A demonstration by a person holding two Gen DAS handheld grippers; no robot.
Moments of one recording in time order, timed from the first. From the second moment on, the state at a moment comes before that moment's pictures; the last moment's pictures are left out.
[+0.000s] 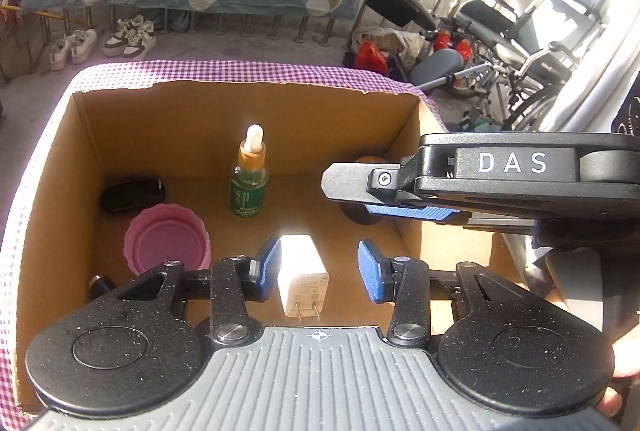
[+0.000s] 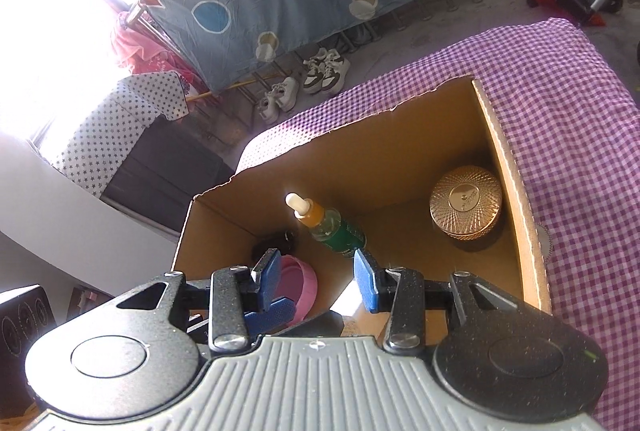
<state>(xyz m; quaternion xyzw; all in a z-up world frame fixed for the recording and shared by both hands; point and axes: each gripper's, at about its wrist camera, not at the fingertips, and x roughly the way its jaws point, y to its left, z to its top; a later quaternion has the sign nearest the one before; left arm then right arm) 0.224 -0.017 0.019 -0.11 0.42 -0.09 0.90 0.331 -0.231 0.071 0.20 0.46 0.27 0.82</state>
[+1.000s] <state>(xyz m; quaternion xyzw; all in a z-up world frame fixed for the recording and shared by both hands) 0.087 0.074 0.034 -0.13 0.29 -0.10 0.94 0.351 -0.185 0.013 0.18 0.62 0.25 0.72</state>
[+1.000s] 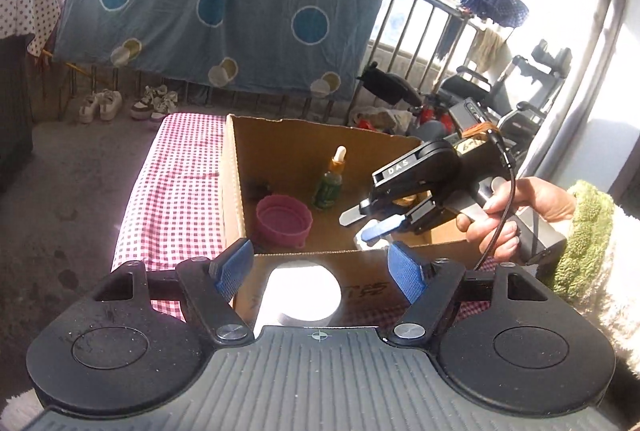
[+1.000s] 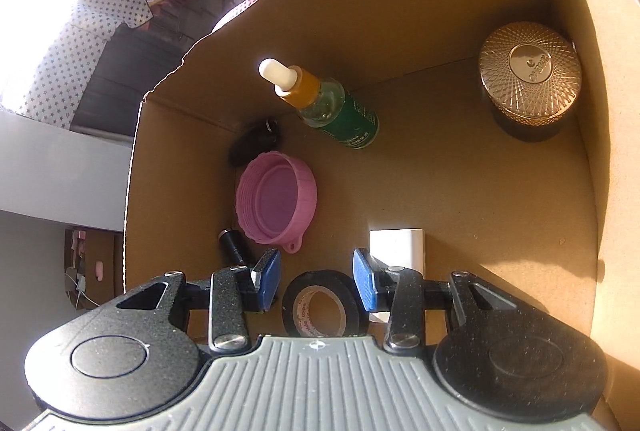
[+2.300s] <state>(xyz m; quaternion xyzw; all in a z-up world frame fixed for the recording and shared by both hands) 0.110 0.060 -0.041 -0.08 0.38 -0.06 0.92 0.189 -0.136 0.038 0.22 0.48 0.32 0.78</state>
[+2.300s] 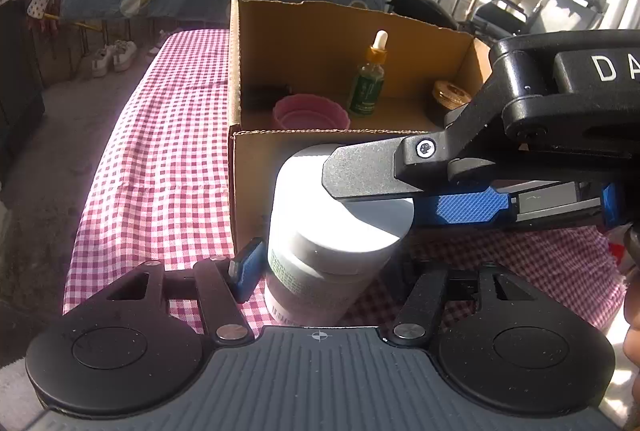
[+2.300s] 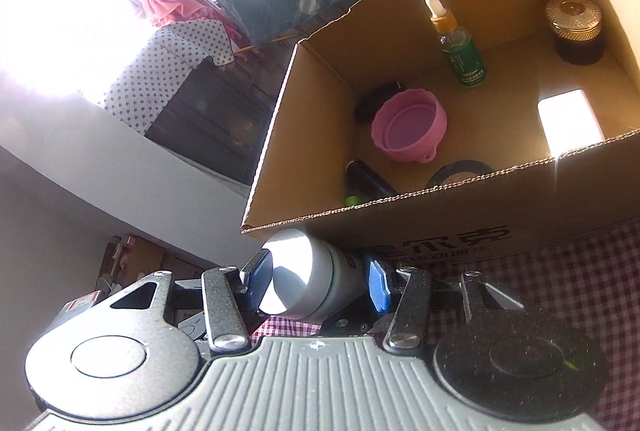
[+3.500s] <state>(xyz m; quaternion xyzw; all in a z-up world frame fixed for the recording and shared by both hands) 0.076 0.030 0.049 -0.02 0.28 -0.05 0.96 0.154 -0.164 0.117 0.24 0.38 0.39 0.80</state>
